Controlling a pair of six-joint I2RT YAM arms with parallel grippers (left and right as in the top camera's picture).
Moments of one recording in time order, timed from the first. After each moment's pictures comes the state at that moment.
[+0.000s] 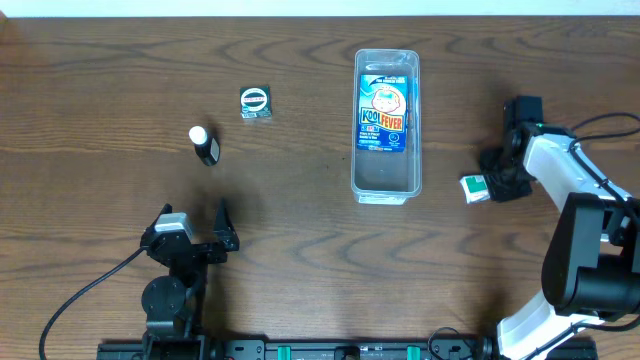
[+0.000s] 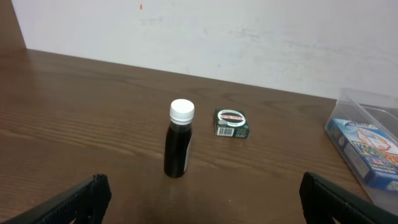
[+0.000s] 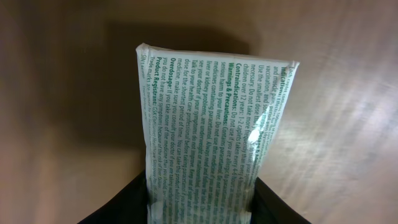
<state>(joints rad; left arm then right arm) -0.02 0.02 0.02 -0.12 -0.04 -0.17 -0.10 1.83 1.14 -0.74 0.06 1.22</state>
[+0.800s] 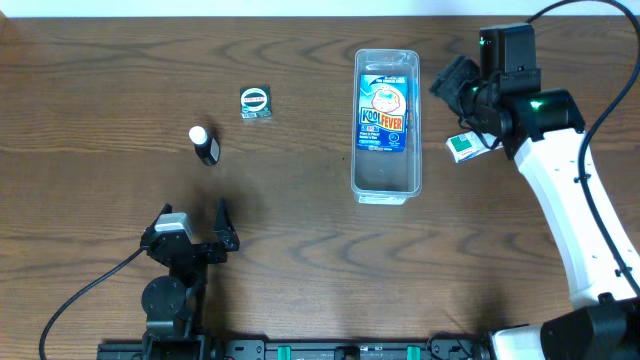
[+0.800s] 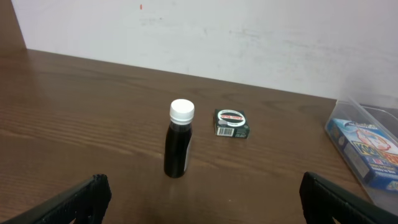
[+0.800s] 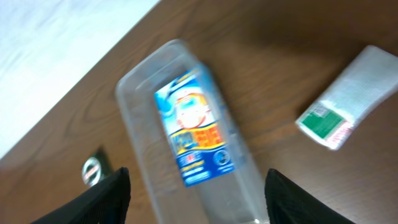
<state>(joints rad) -0.02 0.02 0.02 -0.12 -0.04 -0.17 0.18 1.58 1.48 -0.77 0.01 0.86</state>
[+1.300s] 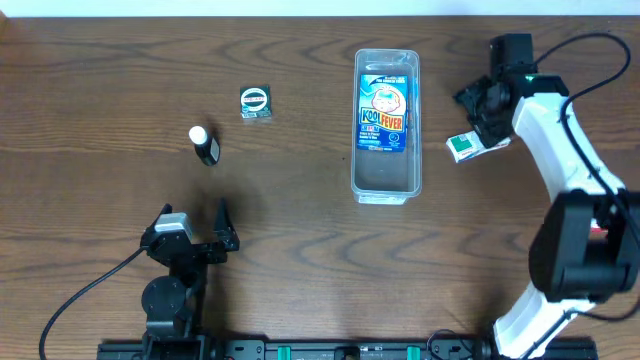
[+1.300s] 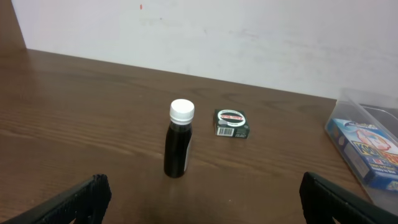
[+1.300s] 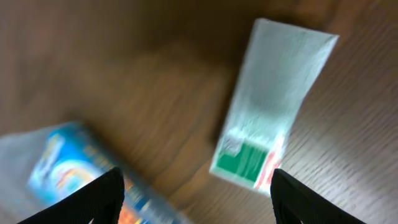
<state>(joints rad) -0.02 0.02 0.02 -0.12 -0.04 -0.17 0.00 1.92 1.48 -0.77 0.01 1.06</state>
